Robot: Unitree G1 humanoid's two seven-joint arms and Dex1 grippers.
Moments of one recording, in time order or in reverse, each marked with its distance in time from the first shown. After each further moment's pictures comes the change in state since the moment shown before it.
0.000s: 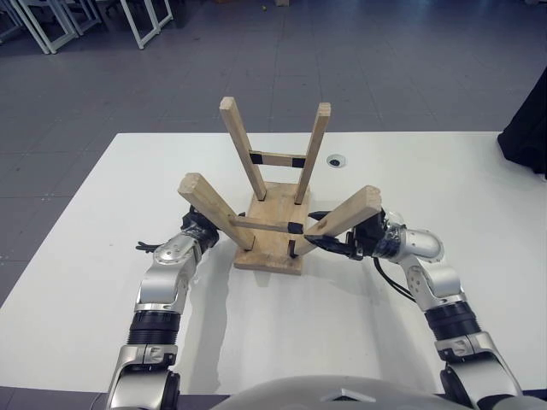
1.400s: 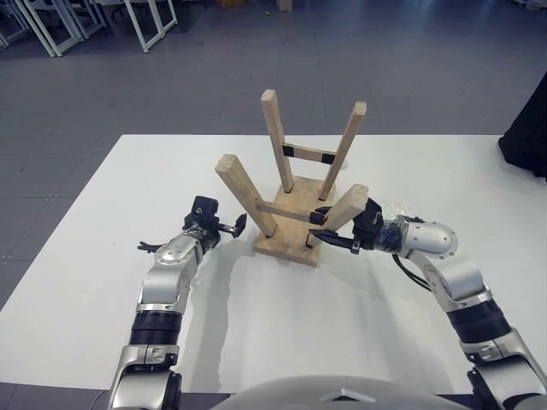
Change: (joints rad) left arm 0.001 -0.010 0.001 -0.002 0.018 0.002 -0.015; right arm 0.013 -0.188 0.117 -0.251 -0.158 0.263 -0.308
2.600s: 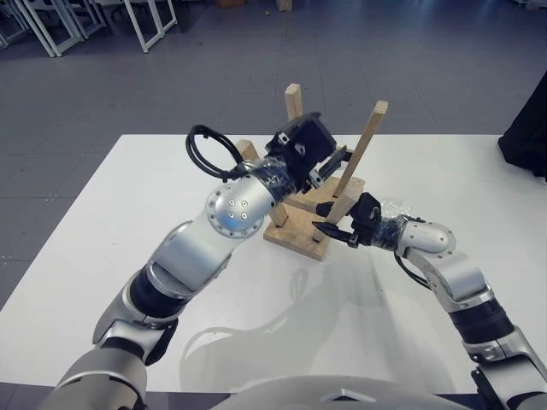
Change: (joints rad) left arm -0.425 0.188 -0.567 -0.723 0.026 0.329 0.232; right arm -0.006 -0.013 0.023 -0.031 0.011 0.078 -0.147
